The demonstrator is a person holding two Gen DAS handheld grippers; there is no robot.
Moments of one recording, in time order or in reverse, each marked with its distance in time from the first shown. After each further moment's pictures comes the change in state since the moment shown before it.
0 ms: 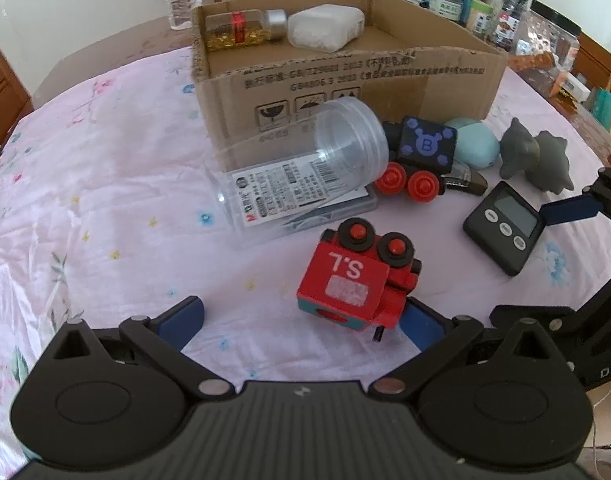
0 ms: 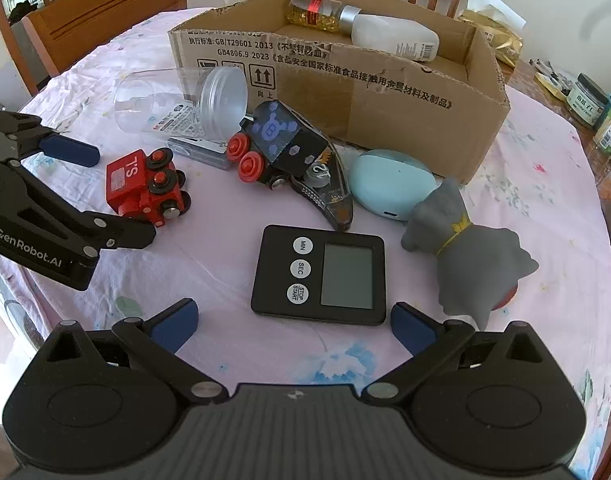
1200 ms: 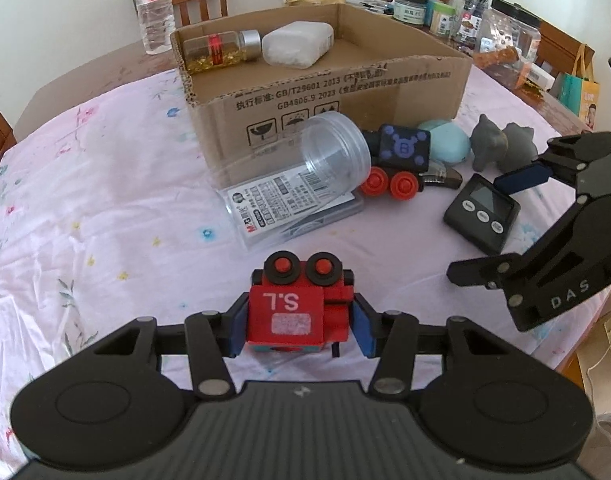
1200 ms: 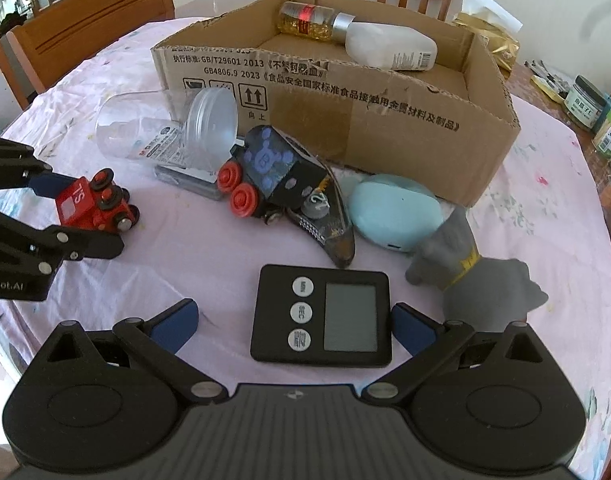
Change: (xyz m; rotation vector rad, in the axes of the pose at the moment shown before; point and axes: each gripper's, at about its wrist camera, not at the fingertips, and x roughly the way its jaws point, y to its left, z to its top) left arm -0.012 0.011 -0.002 0.088 -0.045 -0.054; right arm 0.012 0.002 0.022 0.032 -0.014 -0.018
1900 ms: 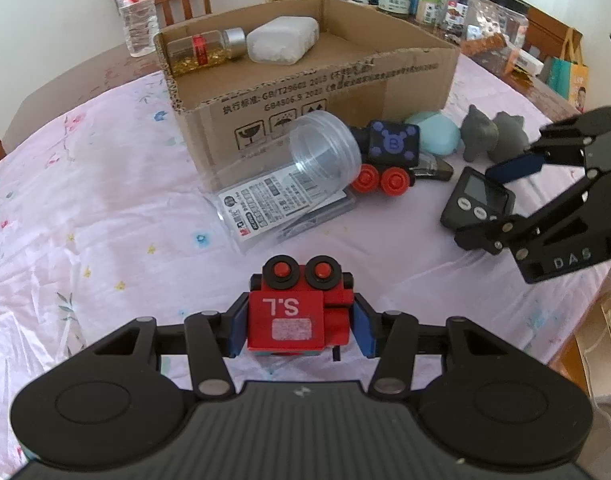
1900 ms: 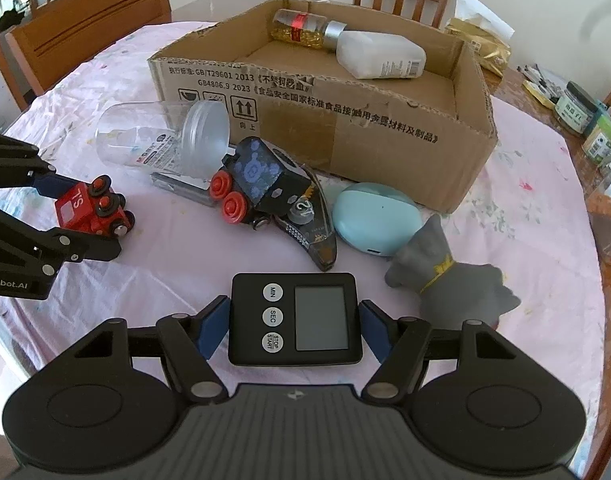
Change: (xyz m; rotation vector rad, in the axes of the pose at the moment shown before) left arm -0.002 -0.002 0.005 0.052 0.032 -0.023; right arm -0.015 -0.005 0.002 -0.015 0.002 -0.017
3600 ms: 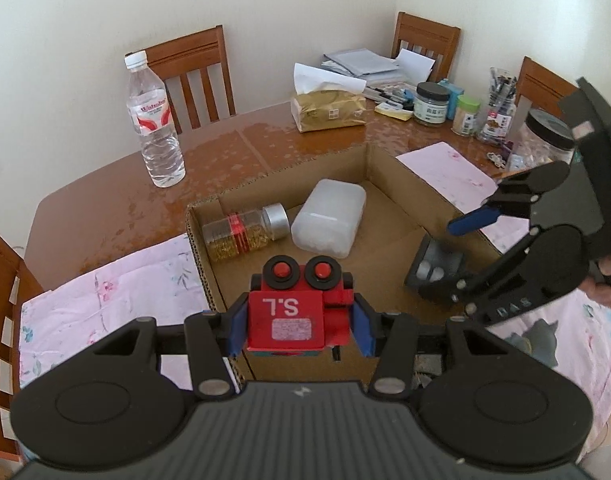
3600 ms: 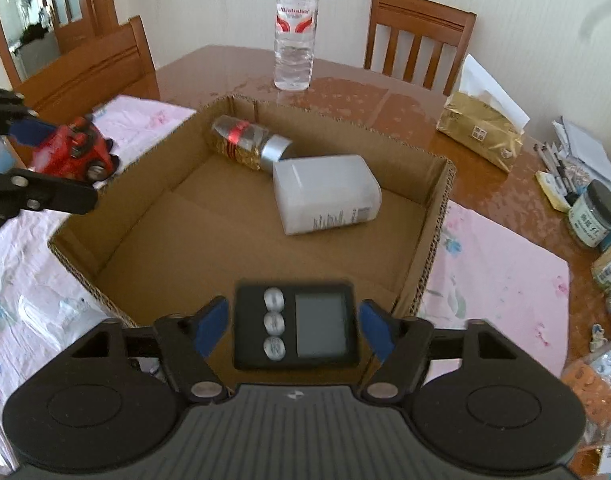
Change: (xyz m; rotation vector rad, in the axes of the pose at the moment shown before) left arm -0.018 0.038 0.167 -0.009 -0.150 0.056; right arm 0.020 -0.098 0.142 -0.061 -0.086 0.086
